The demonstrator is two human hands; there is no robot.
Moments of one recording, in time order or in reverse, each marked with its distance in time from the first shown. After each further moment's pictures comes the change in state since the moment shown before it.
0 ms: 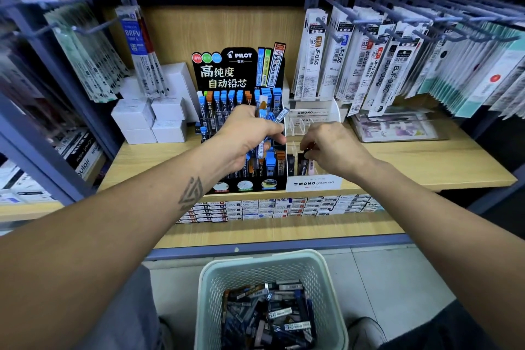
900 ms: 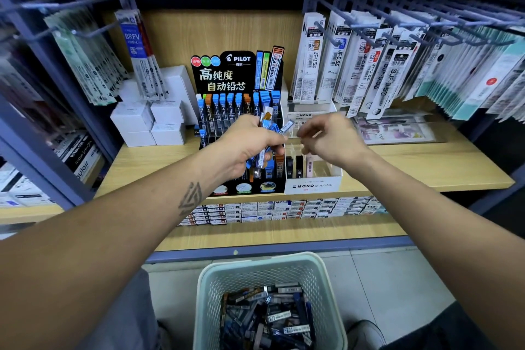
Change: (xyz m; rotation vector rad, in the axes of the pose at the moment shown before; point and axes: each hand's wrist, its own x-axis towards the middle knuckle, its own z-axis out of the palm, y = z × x) left_hand 0.003 -0.009 0.001 0.005 -0.101 -0.042; right_hand 0.003 -0.011 -0.015 0.605 0.073 0.284
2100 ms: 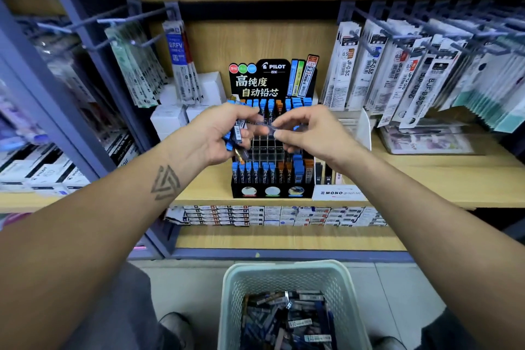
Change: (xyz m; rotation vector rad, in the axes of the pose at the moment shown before) left_hand -0.008 0.015 -0.083 -0.378 0.072 -0.111; right_hand 0.008 -0.063 0.042 0.405 -0.210 -0.156
